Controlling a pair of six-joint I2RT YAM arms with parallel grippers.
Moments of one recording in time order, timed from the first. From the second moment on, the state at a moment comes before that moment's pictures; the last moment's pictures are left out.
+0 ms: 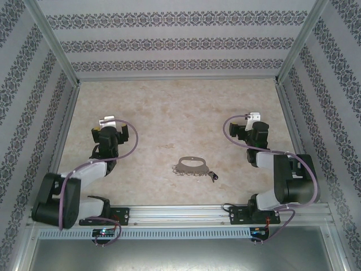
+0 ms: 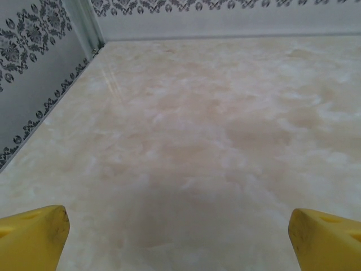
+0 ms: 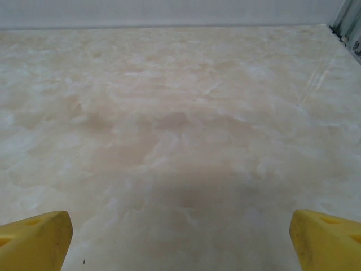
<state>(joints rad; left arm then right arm) -0.12 1.32 0.39 0.51 -0.42 -0.05 -0.02 1.47 0.42 0.64 -0.03 0.03</state>
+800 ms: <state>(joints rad) -0.01 1.60 0.37 0.83 -0.17 -0.01 0.02 1.50 0.38 0.77 0.03 0.02</state>
